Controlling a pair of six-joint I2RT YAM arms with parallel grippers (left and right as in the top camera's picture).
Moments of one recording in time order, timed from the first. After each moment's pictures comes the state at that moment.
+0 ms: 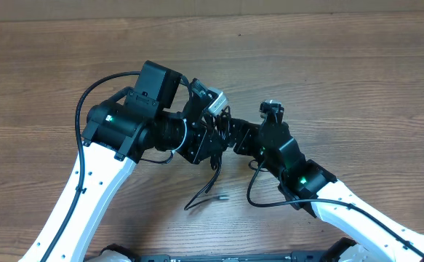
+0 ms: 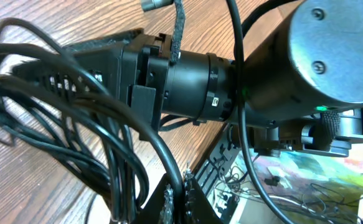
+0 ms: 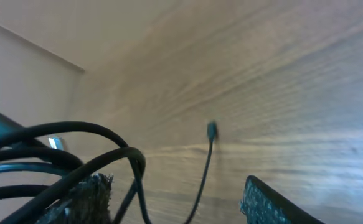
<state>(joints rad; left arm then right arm) -0.44 1.39 1.49 -1.19 0.71 0.00 0.66 1.28 0.66 0.16 0.05 0.88</state>
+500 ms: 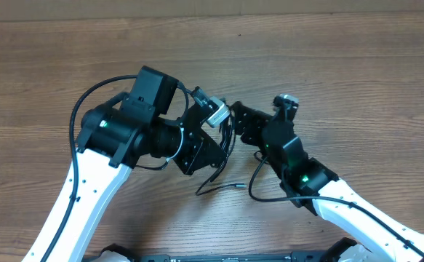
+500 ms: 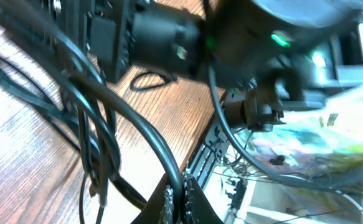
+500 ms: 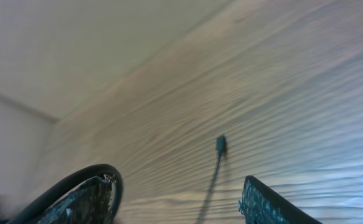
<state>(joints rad) -0.44 1.36 1.49 -1.27 0.76 0.16 0.62 1.28 0.66 0.18 0.25 0.88</state>
